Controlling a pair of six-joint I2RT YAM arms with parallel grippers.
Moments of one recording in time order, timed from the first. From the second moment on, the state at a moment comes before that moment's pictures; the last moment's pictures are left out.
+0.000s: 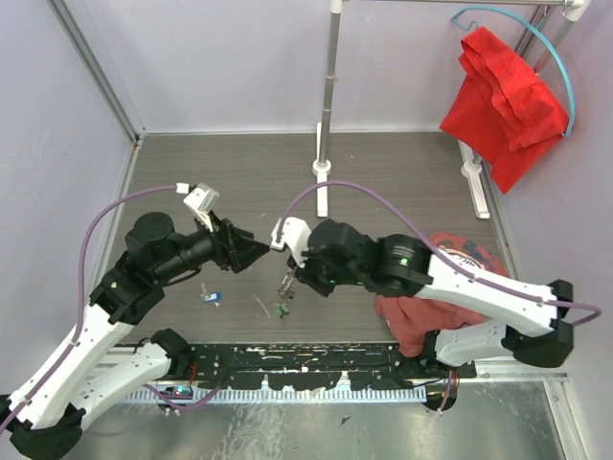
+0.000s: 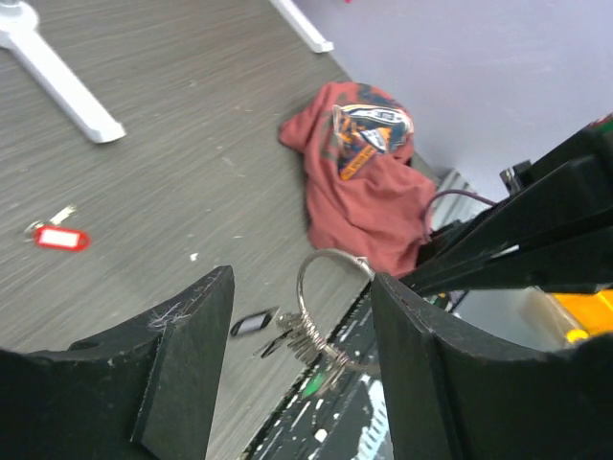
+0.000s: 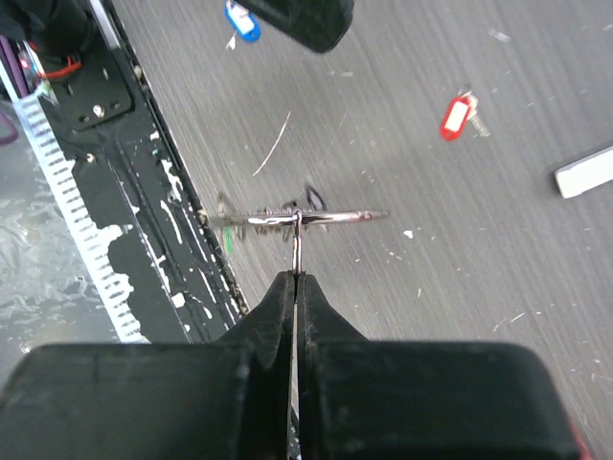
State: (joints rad) left arm -0.65 0.72 0.91 -0.39 0.32 -0.44; right arm 1.23 1.24 1.39 -0.84 0.09 0.02
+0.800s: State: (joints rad) left arm -0.70 0.89 1.14 -0.26 0.40 -0.78; right arm 1.23 1.13 1.54 -0.86 0.26 -0.30
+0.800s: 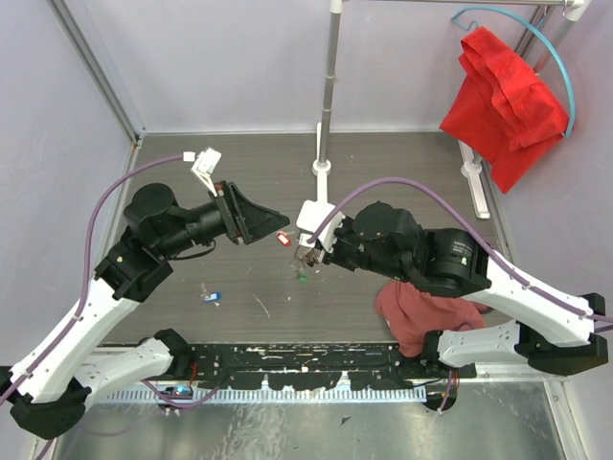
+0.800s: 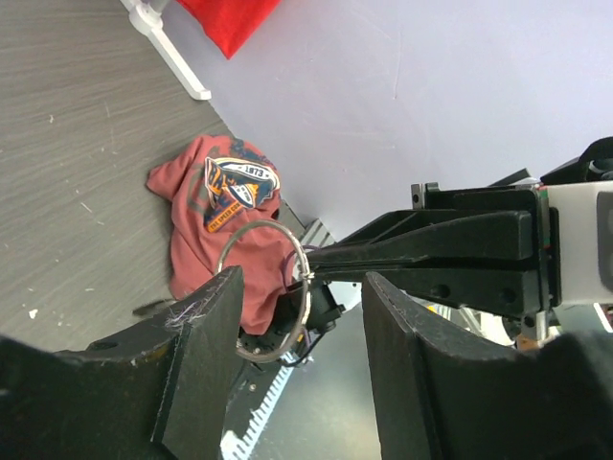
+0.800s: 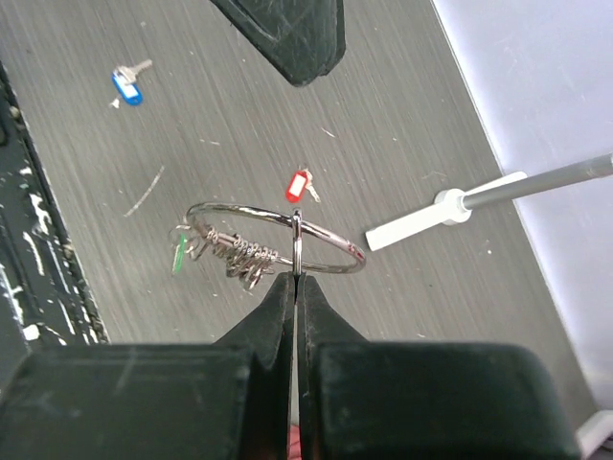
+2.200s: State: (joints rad) left arm -0.84 1.02 1.13 -0.24 0.34 -0.84; right arm 1.23 1.17 1.54 -0.85 0.27 -0.49
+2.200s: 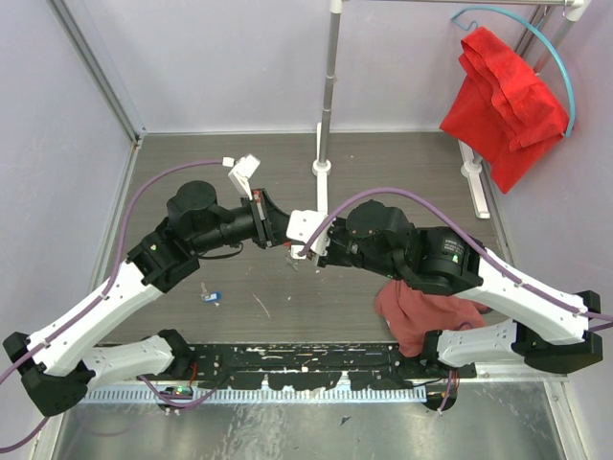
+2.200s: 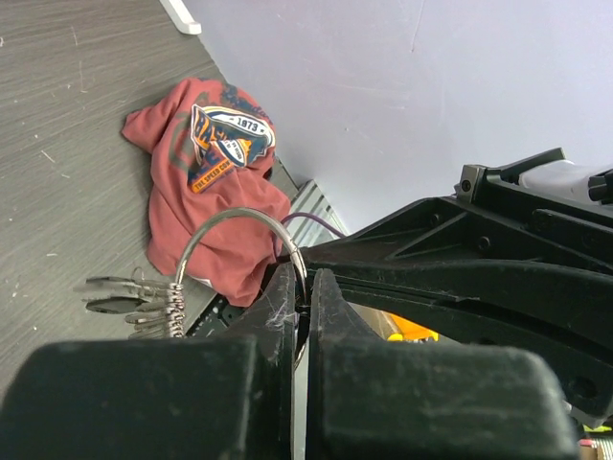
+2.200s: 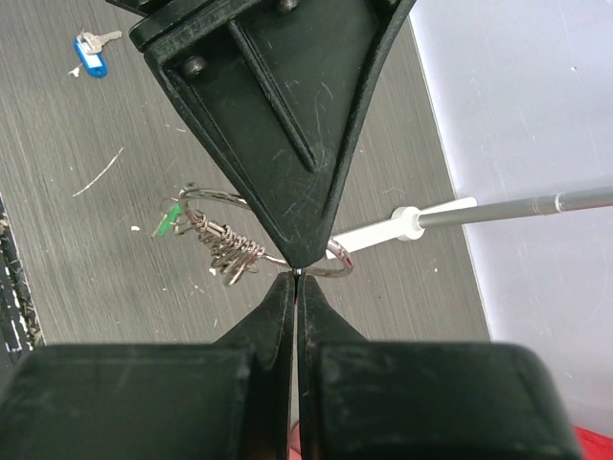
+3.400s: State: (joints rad) left arm -0.84 0.88 0.99 -0.03 0.15 -0.96; right arm 1.23 0.91 1.29 -0.41 0.47 0.52
